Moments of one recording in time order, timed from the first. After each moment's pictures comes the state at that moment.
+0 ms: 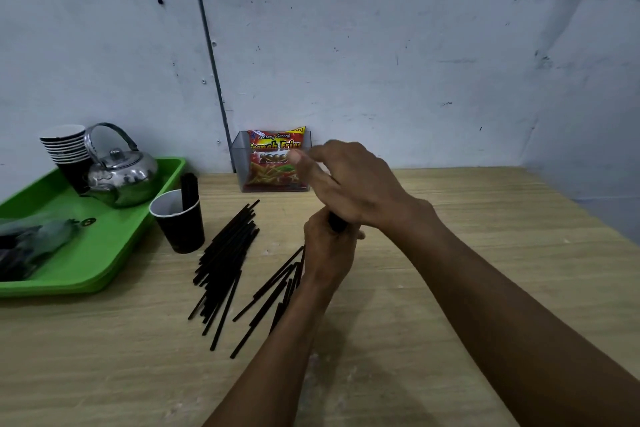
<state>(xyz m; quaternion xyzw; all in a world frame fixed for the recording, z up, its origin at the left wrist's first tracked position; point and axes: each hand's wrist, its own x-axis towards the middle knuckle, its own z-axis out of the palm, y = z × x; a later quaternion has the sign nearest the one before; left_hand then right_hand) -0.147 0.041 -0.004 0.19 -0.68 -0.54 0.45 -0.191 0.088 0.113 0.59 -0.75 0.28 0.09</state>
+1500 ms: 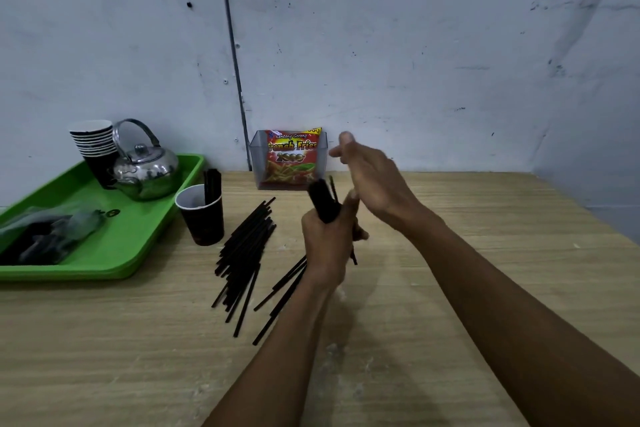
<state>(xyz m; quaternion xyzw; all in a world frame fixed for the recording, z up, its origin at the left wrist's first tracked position) -0.132 0.033 0.008 0.24 -0.50 -0.70 0.45 -0.192 0.080 0.096 0.48 -0.72 0.50 -0.06</state>
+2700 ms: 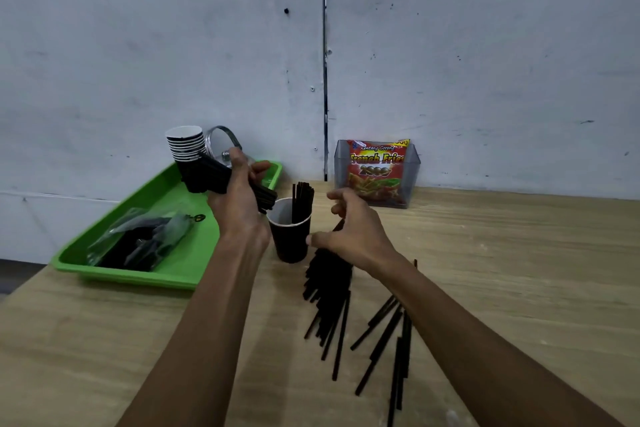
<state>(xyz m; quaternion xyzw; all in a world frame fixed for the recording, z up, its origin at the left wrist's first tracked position) 0.006 -0.149 0.070 0.26 -0.29 -0.62 0.67 -0.106 -0.047 0.037 0.47 -0.73 0.46 -0.20</state>
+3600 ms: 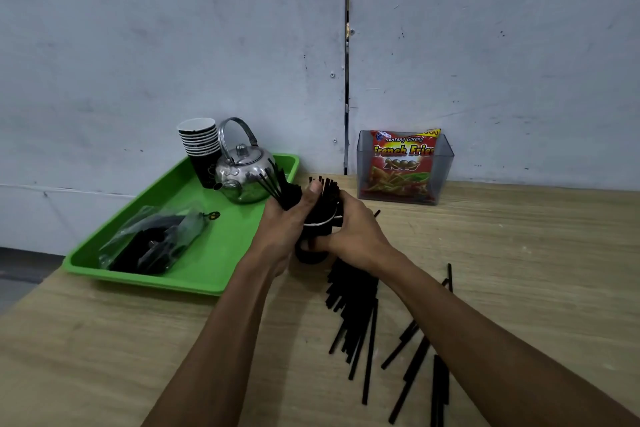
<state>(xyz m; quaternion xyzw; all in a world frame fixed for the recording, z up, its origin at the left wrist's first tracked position) 0.005 -0.166 0.017 0.28 -0.56 -0.64 0.45 -0.105 -0.102 0.005 0.51 -0.67 0.49 -0.23</state>
